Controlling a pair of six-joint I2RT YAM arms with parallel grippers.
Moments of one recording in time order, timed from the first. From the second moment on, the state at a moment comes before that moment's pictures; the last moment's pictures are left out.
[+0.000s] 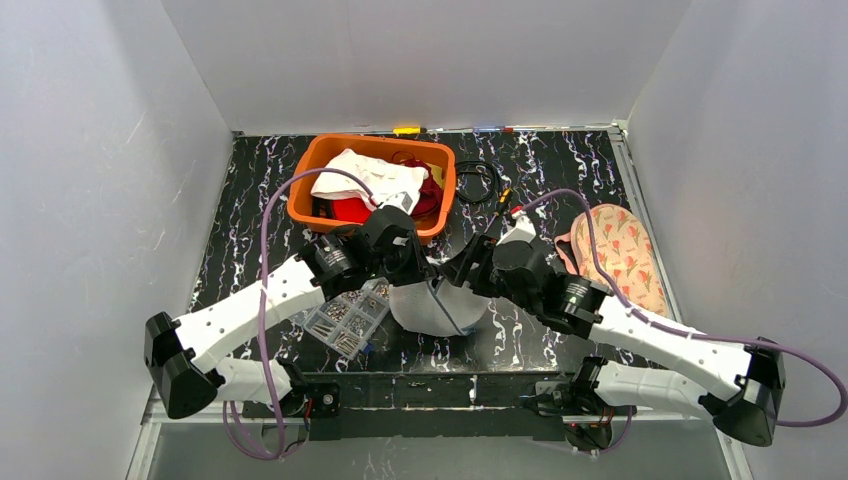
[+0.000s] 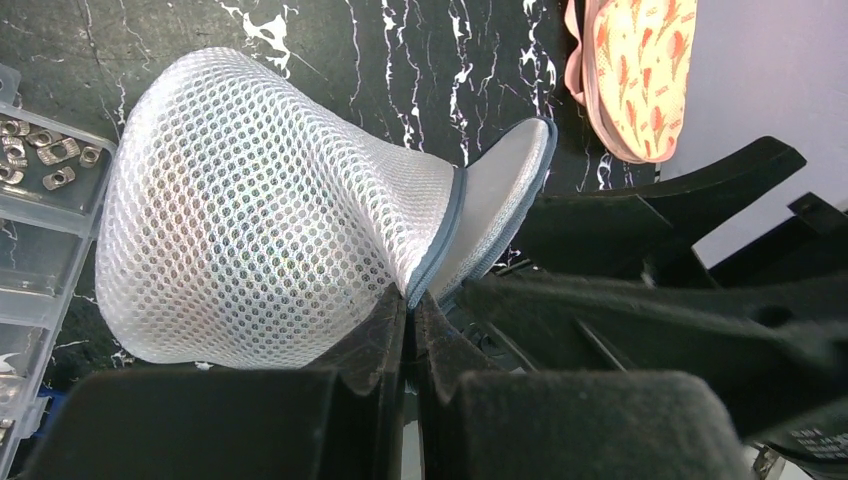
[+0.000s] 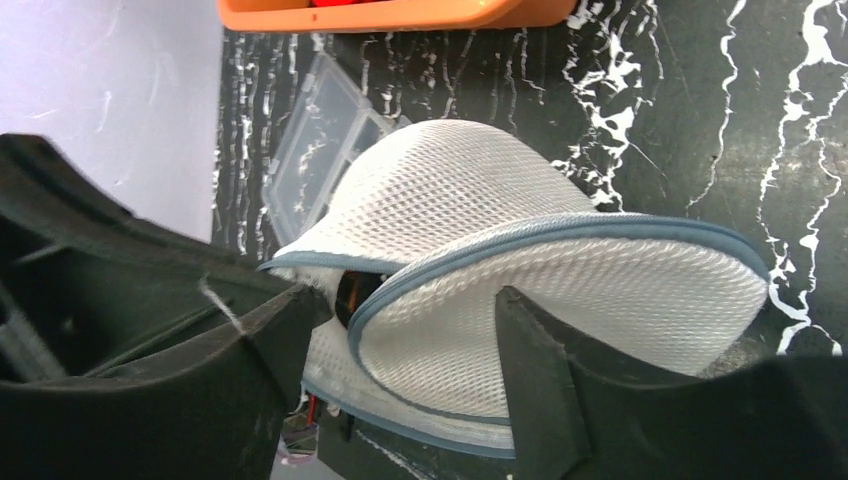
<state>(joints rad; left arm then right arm) -0.94 1.25 1.18 -0.69 -0.08 -0.95 1.05 0.96 0.81 -0.35 0.31 1.04</state>
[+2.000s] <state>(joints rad) -0.94 1.22 0.86 -0.44 0.00 -0.84 1.05 0.86 0.80 -0.59 0.27 0.65</state>
